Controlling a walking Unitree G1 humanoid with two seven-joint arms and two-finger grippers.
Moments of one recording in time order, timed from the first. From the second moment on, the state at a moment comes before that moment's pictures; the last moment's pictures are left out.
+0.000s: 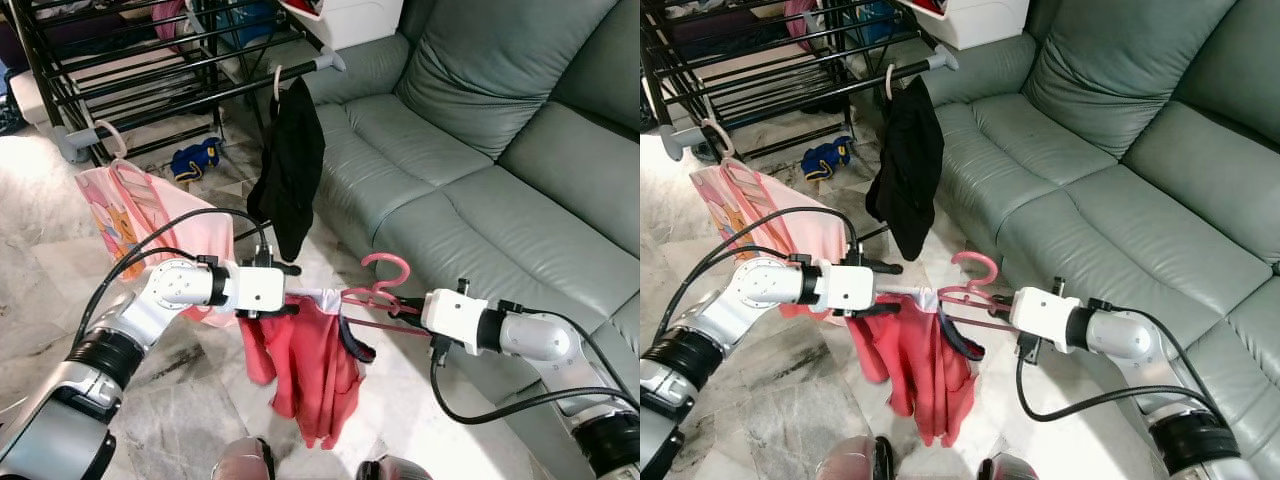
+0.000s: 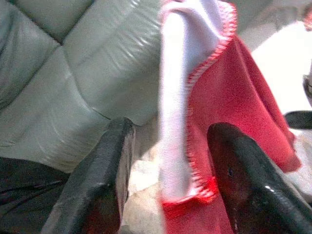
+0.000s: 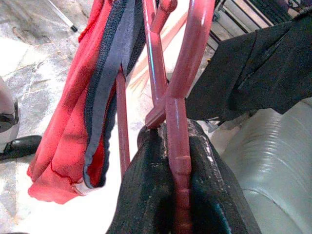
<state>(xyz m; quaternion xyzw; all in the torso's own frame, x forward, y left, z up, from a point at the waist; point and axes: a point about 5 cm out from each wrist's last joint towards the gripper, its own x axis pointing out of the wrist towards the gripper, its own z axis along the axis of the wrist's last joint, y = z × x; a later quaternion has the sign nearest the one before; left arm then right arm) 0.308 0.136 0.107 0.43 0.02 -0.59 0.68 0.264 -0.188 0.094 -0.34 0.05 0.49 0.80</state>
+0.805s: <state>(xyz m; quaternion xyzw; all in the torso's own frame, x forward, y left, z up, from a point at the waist) 0.311 0.129 0.106 0.43 0.02 -0.61 0.66 0.265 -0.188 0.093 -0.35 0.05 0.50 0.79</state>
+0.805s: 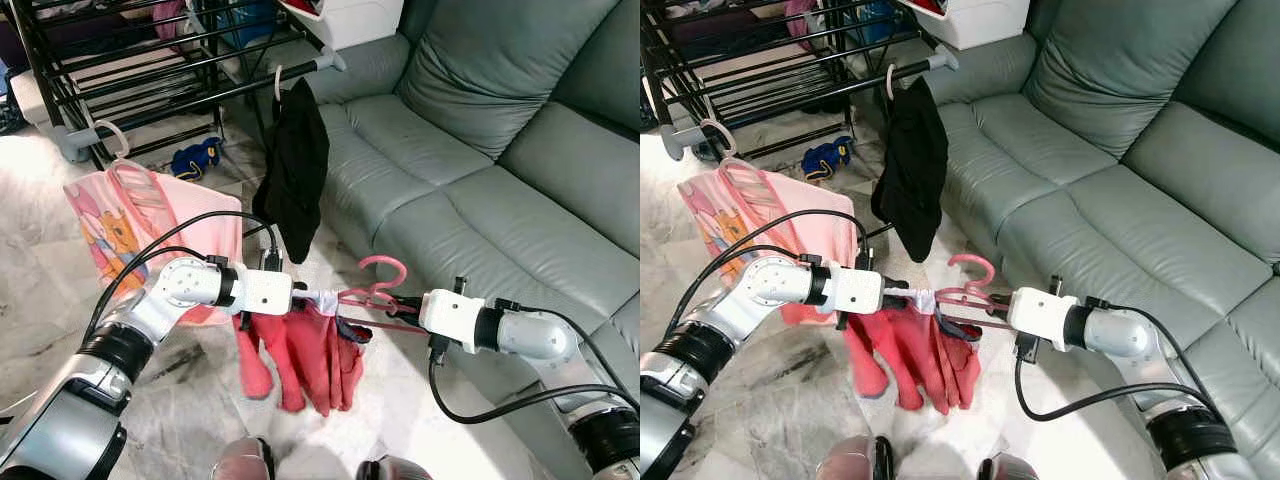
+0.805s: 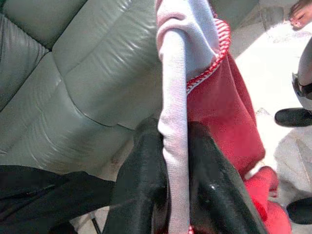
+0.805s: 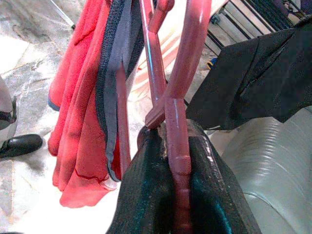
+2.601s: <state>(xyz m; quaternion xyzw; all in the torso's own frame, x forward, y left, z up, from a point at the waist) 0.327 0.158 0.092 0.36 0.09 -0.53 0.77 0.288 -0.260 0.187 -0.14 0.04 0.39 0.91</state>
